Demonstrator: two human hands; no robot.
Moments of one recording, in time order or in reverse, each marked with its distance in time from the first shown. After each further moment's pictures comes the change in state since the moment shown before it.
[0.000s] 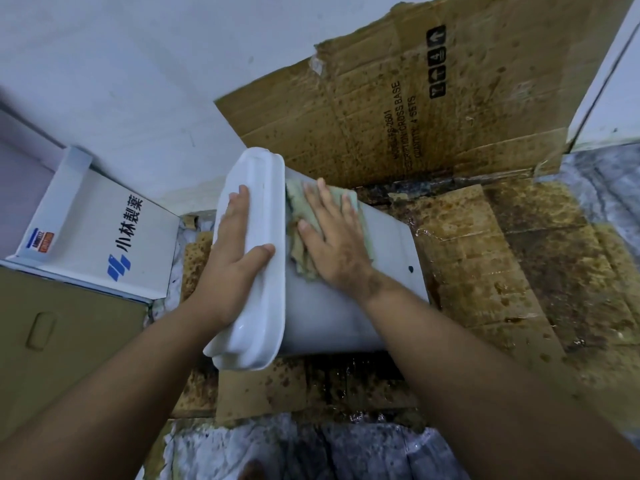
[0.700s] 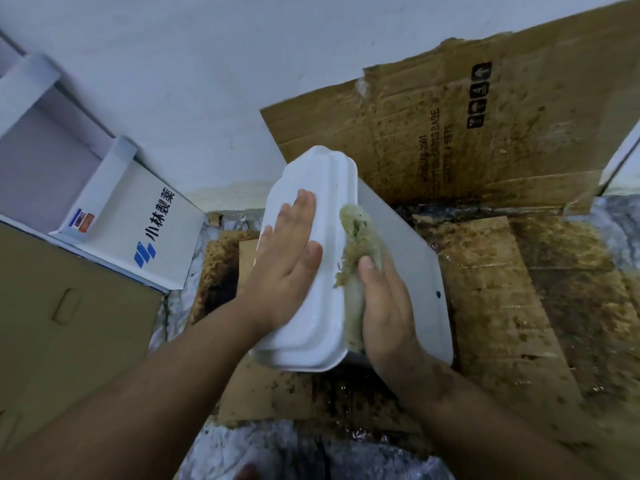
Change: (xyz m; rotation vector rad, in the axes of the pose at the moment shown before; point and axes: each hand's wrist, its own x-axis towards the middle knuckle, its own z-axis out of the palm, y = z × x) left_hand -0.003 0.007 0.016 0.184 0.001 0.201; right_hand -0.085 -0.061 -0.035 0.777 0.107 0.239
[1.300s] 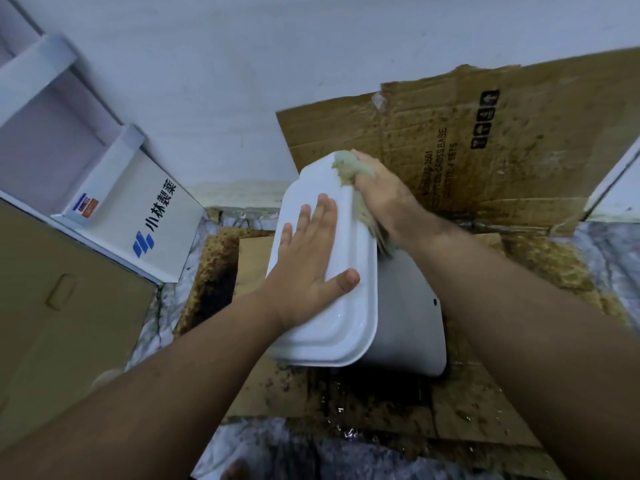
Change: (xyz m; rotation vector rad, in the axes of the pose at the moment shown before) left_hand 0.003 0.008 -0.003 0.061 -0.117 0.033; right_hand 0.145 -0.062 0.010 -0.475 -0.230 0.049
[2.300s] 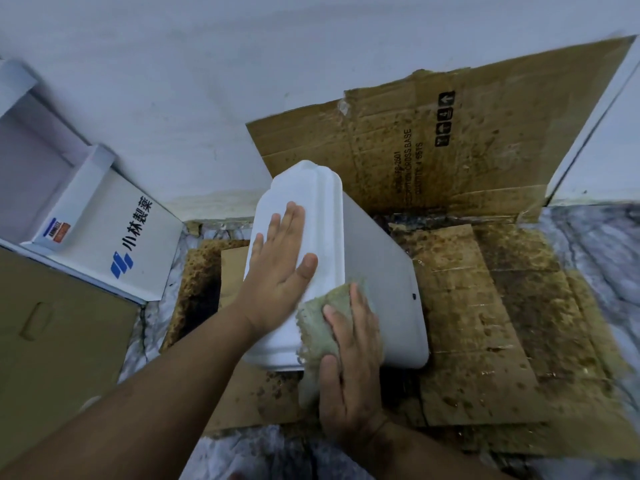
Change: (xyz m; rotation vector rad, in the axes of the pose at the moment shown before) left_hand -0.003 -0.010 0.004 -0.079 0.091 -0.007; right_hand -0.205 0.081 0.097 -0.227 0.433 -0.446
